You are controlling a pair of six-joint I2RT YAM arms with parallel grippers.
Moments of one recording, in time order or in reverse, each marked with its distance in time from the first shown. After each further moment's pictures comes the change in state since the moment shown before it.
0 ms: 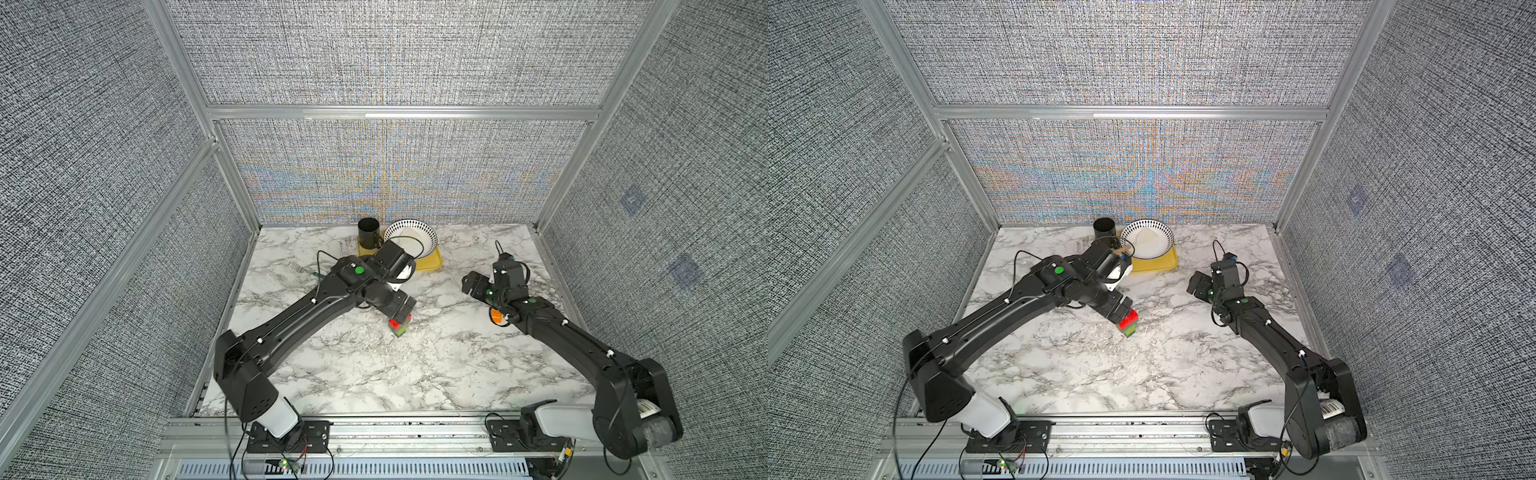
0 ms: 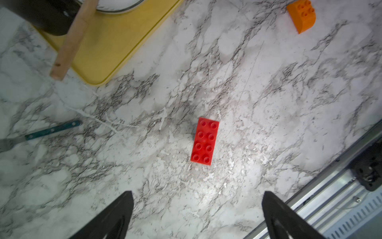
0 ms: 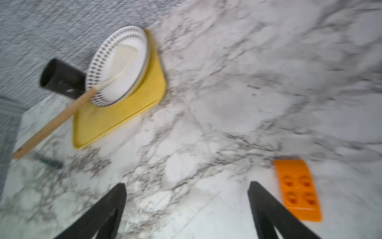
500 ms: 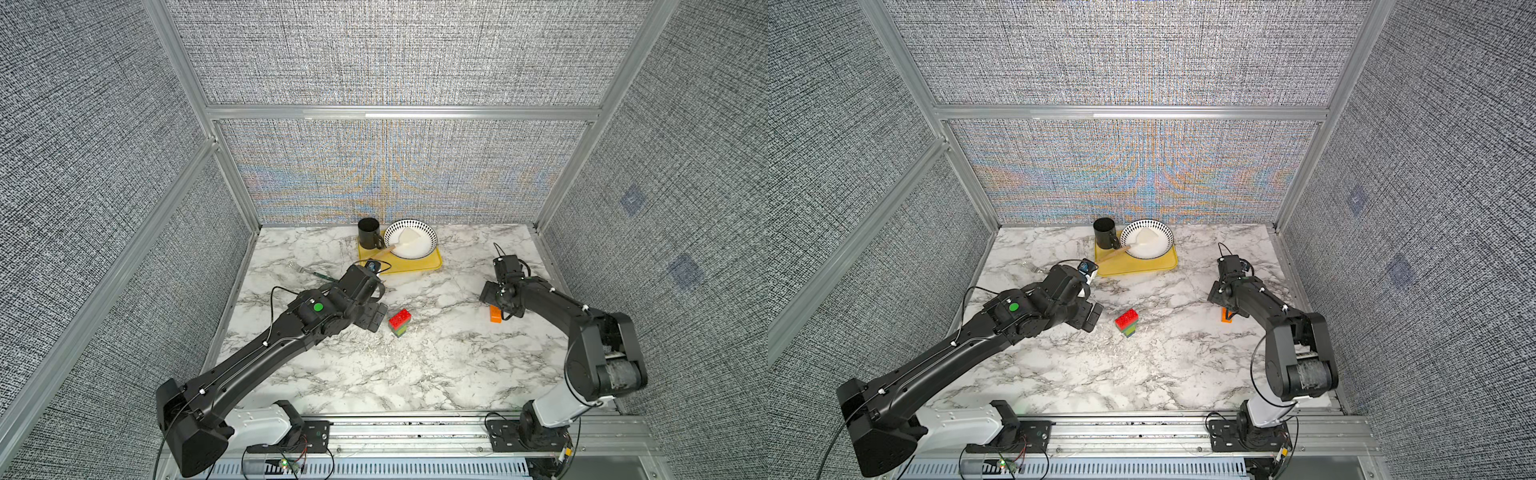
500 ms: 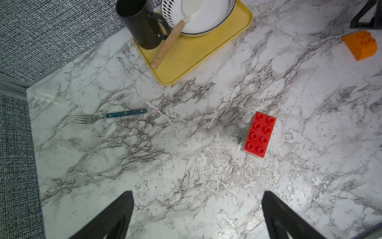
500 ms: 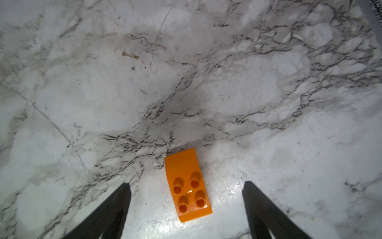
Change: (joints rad) left arm 0.004 -0.299 -0.294 0.175 -0.222 -0.045; right arm -0.115 0.325 0.191 -0.307 0.155 -0.094
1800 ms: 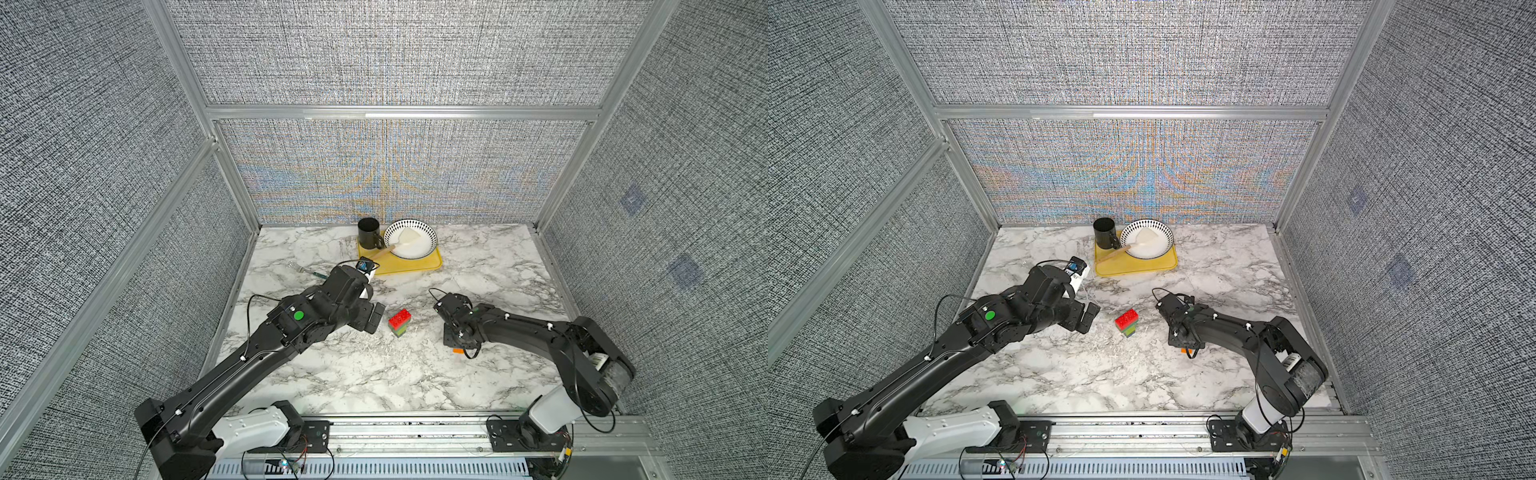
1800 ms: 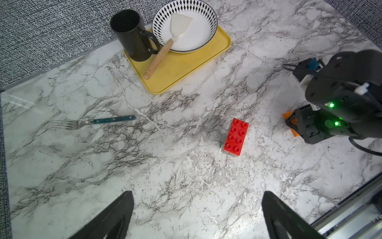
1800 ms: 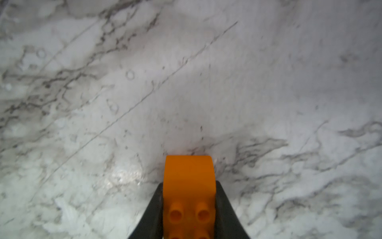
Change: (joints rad) left arm 0.010 -0.101 0.006 -0.005 0.077 -0.031; right arm 0.583 -0.055 -0.164 -0.089 -0.015 0.270
